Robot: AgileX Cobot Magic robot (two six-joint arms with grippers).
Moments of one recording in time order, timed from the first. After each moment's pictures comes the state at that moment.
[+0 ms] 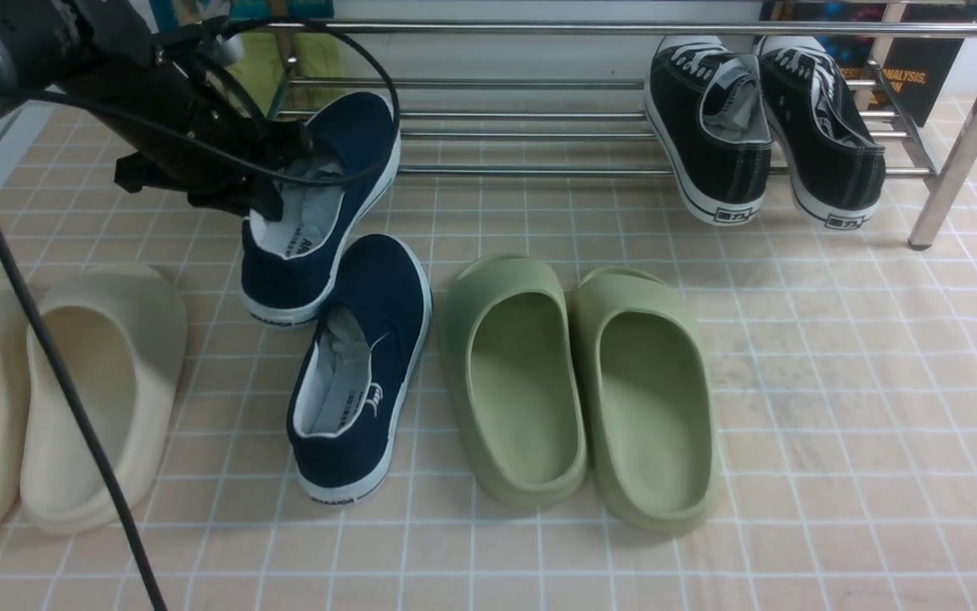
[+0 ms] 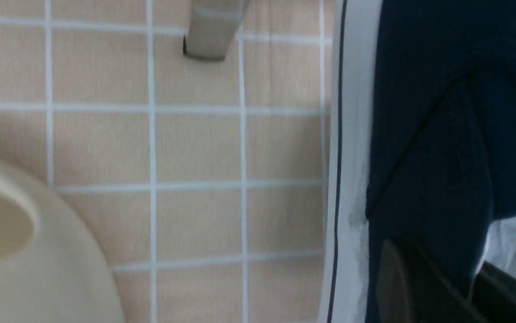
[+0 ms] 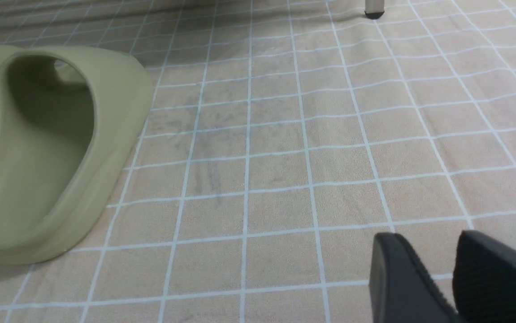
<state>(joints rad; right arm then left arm) -0.02 -0.01 0.01 0.12 0.39 0.07 -0.08 2.02 -1.79 -0.27 0.88 0.04</state>
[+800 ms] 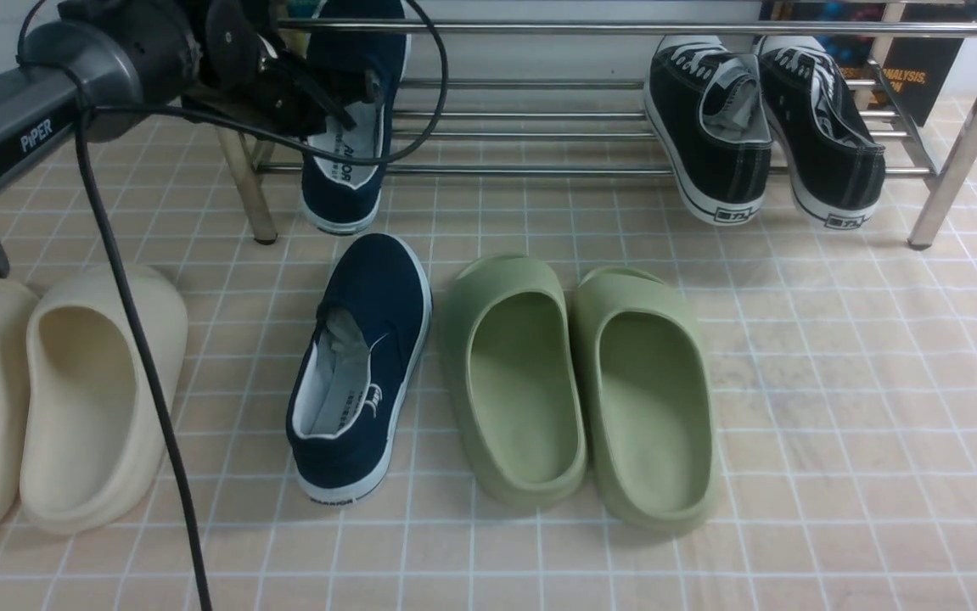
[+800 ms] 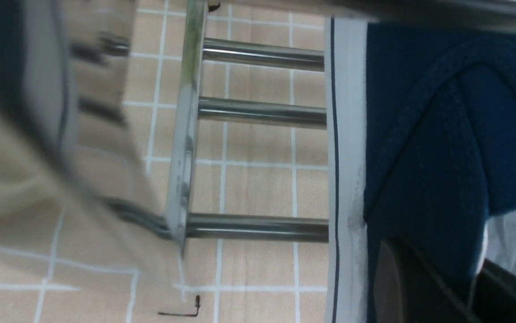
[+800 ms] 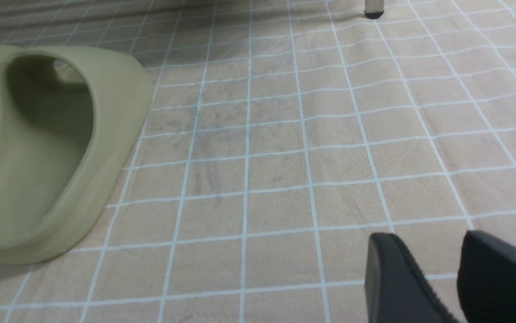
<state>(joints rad) -0.02 -0.01 0.01 0.12 0.39 0.07 -0.20 2.12 -1.85 0.02 0.47 -0.22</state>
